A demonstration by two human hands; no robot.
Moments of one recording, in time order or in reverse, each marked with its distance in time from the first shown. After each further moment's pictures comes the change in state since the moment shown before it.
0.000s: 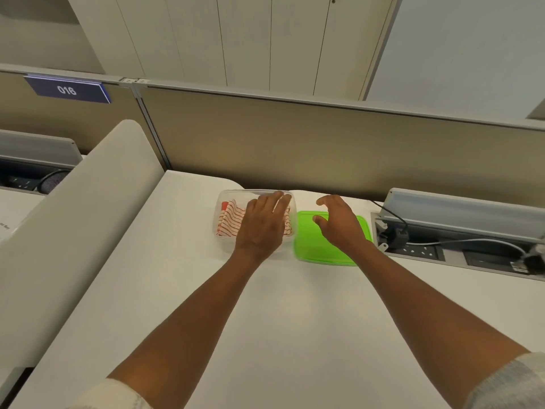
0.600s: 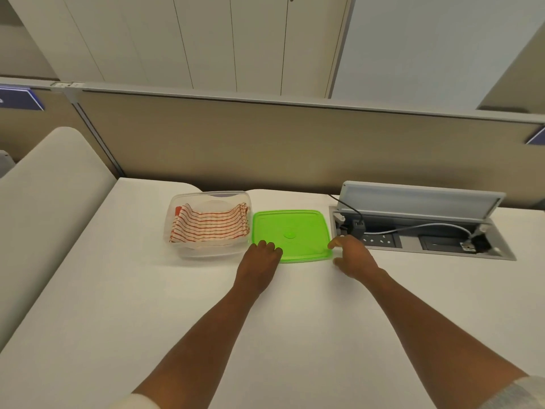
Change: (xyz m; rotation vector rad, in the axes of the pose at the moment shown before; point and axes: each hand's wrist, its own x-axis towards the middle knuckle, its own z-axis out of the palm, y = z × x) left_hand -0.034 0.090 0.067 0.056 -0.487 0.142; right_hand -0.077 0.142 -0.032 -0.072 -0.276 0.282
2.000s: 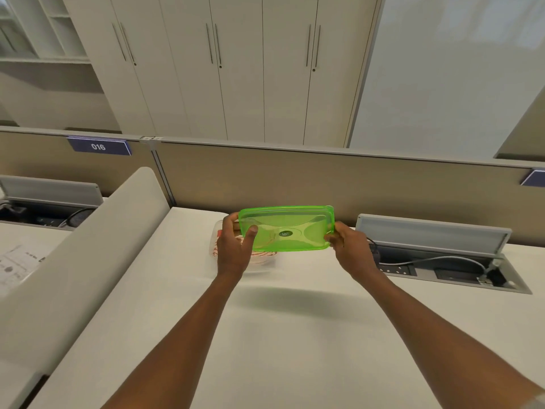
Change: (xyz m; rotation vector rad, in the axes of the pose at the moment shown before) left_hand -0.066 -0.063 -0.125 -1.033 0.770 -0.539; right_hand -0.055 -0.121 -0.067 0.334 0.473 -0.364
